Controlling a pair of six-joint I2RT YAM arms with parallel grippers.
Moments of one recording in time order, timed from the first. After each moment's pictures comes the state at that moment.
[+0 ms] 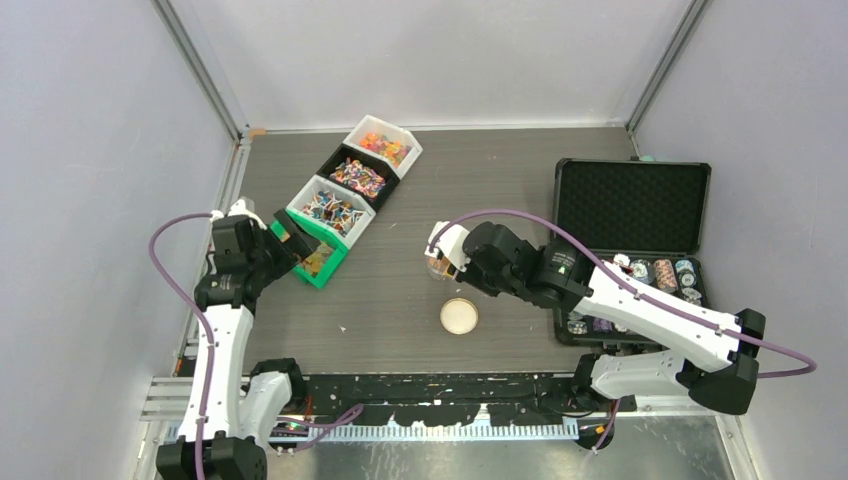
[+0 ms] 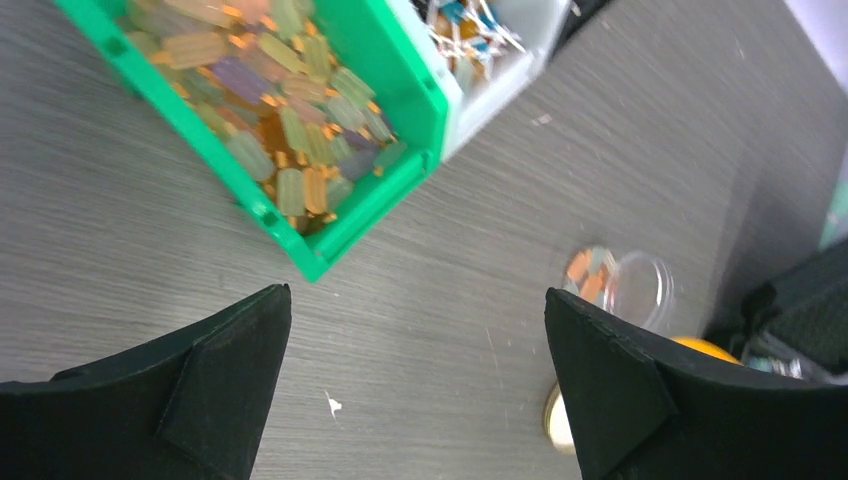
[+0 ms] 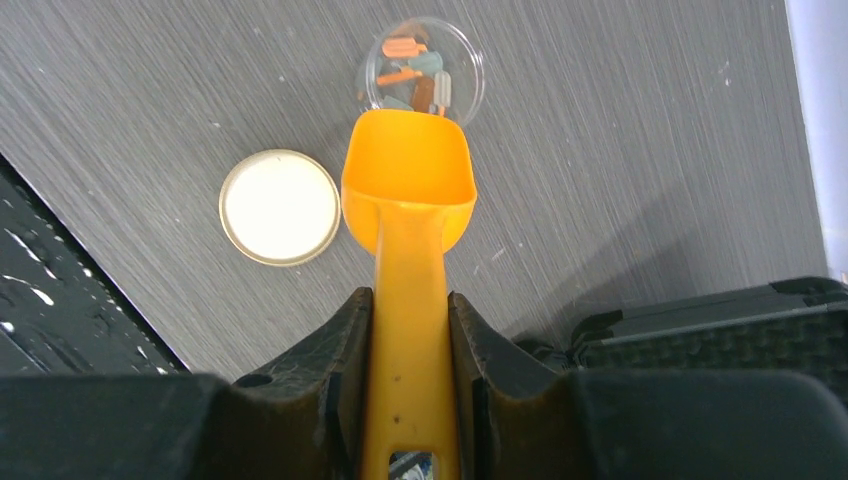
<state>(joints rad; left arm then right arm) 0.12 0.82 0.78 -0.64 0.25 -0.53 1.07 1.18 1.23 -0.89 0.32 -0.24</state>
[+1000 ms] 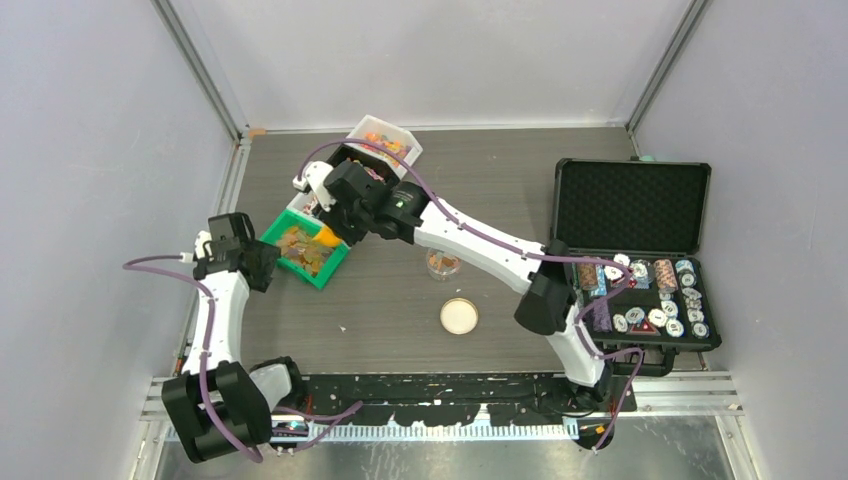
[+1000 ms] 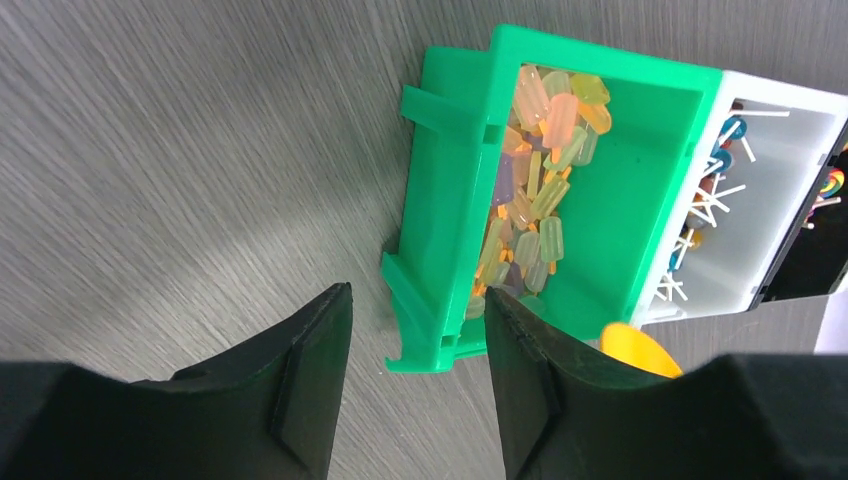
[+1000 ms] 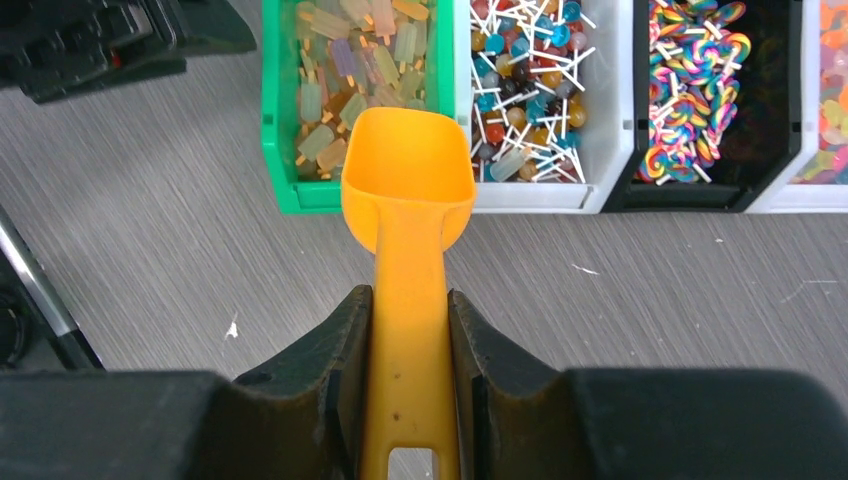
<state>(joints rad) 0.28 1.06 0.78 -0.68 -0.11 -0.99 1.07 2.11 2.19 -0.74 0.09 -0.06</state>
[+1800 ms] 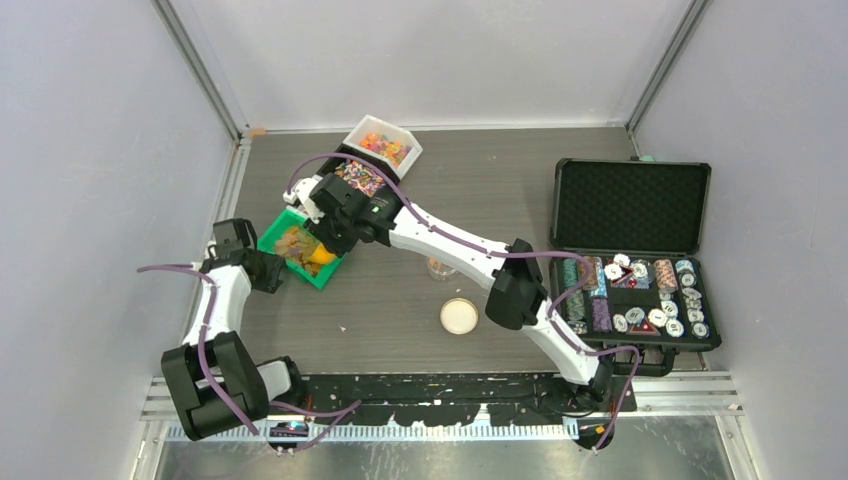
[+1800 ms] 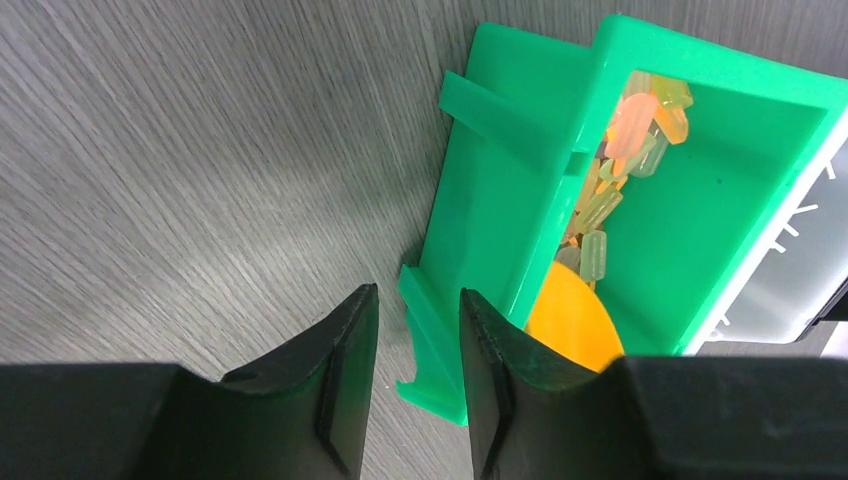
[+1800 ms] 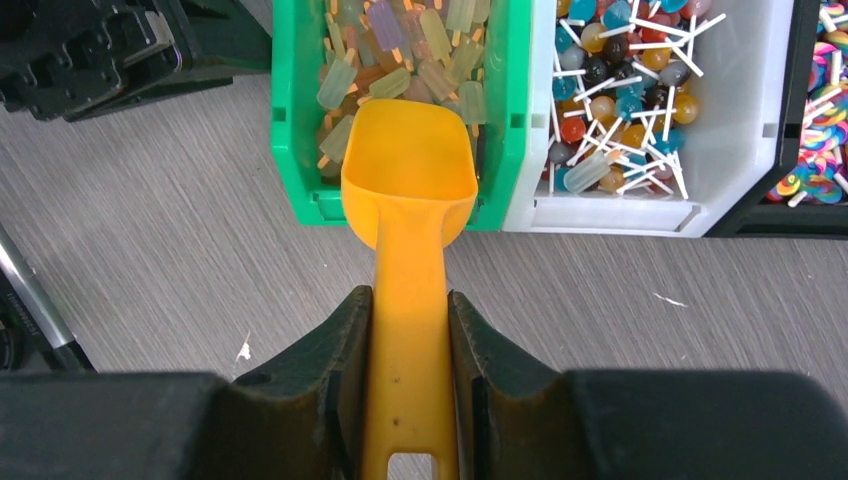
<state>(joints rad) 0.31 1.17 0.70 -0.58 -0.02 -1.02 1.07 2.34 2.37 -0.81 0.01 -0.03</state>
